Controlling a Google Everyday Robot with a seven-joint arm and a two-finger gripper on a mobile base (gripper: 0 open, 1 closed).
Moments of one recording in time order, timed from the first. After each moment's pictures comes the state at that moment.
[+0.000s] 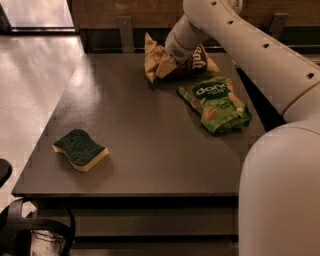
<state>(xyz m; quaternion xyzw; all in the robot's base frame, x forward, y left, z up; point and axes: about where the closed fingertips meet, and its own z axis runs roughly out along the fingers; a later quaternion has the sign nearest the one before) 0.781 -0.026 0.872 -0.60 0.73 0.00 0.34</state>
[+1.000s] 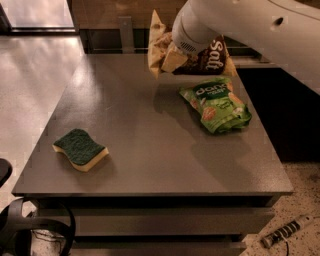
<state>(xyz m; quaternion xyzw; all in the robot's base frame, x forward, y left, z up) 0.677 -0.049 0.977 -0.55 0.71 -0.14 0.41</state>
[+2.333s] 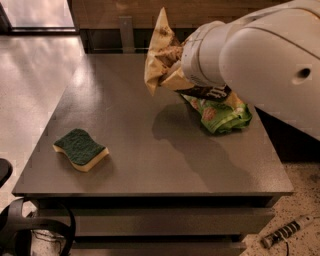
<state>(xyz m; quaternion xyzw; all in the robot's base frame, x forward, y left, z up) 0.567 -0.050 0.998 -0.50 0.69 -0.13 0.51</state>
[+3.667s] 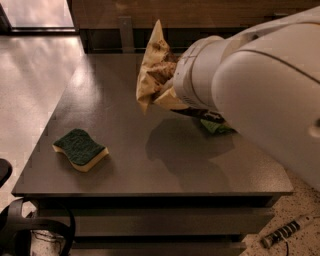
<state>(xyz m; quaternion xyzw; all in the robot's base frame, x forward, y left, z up) 0.507 -0.033 0.994 -0.49 0.71 -0.13 0.49</state>
